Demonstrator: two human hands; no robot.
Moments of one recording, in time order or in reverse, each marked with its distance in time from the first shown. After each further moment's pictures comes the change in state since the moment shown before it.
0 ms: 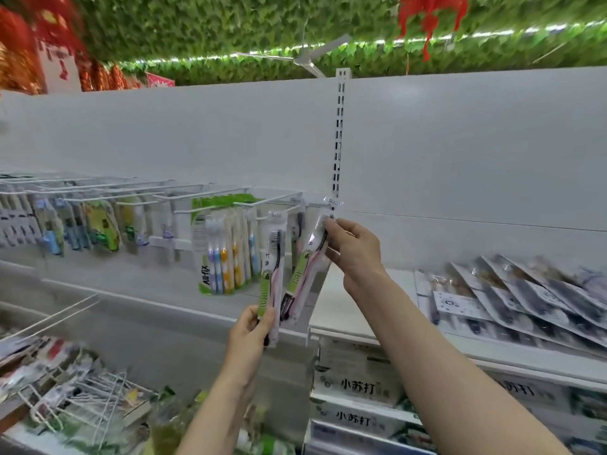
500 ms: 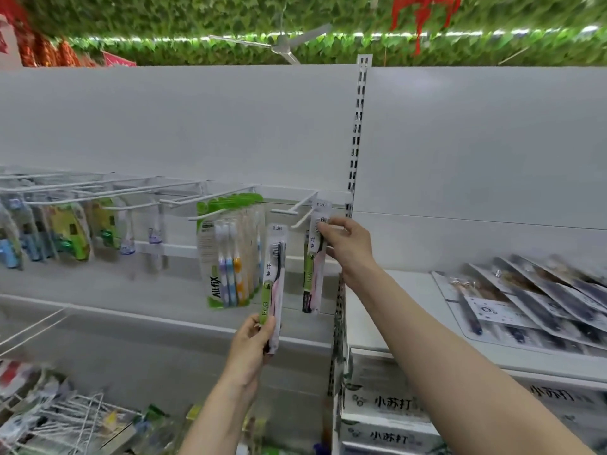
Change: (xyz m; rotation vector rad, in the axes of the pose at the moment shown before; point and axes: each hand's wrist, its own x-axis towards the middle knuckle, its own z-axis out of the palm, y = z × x) left_hand 0.076 -0.027 -0.050 -0.087 -0.097 -0.179; right_hand 0.064 0.049 0.049 -0.294 0.085 -0.076
